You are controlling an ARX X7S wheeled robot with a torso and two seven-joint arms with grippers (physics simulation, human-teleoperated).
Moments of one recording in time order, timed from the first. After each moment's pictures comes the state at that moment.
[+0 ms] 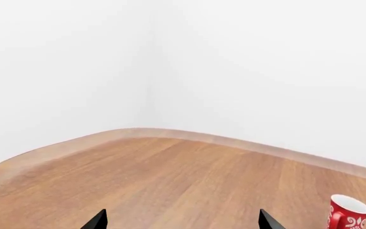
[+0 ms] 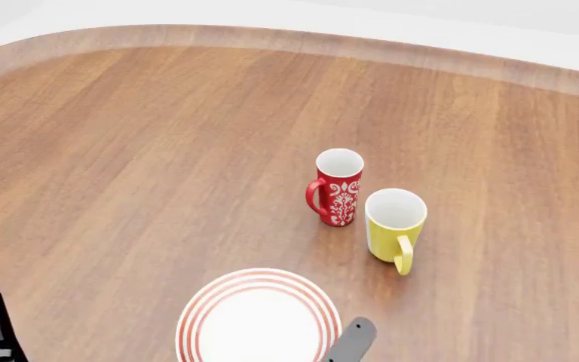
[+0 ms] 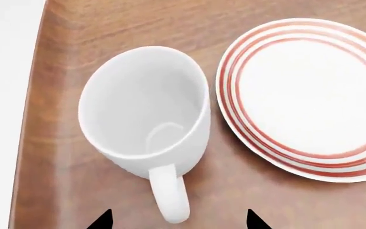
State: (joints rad) left arm 0.11 -0.31 0.05 0.62 -0.37 -0.29 -0.47; right arm 0.62 0.62 -0.77 -0.05 0.63 0.82 -0.51
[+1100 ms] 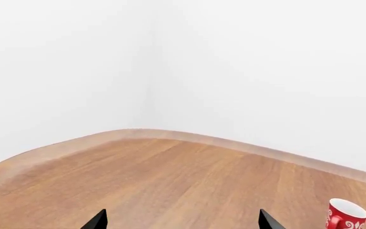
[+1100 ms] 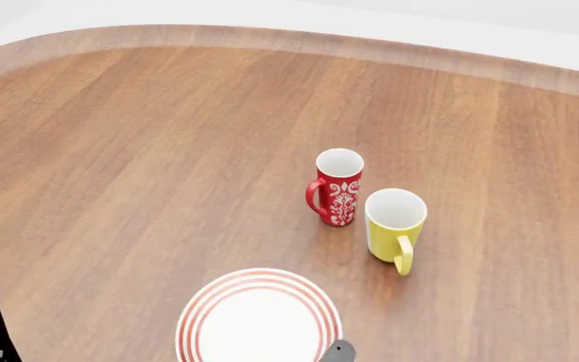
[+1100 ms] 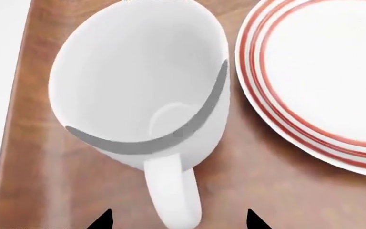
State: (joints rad) left arm 0.12 -0.33 0.05 0.65 -0.40 -0.29 -0.49; right arm 0.63 0.52 -0.87 0.18 0.56 0.71 -0.59
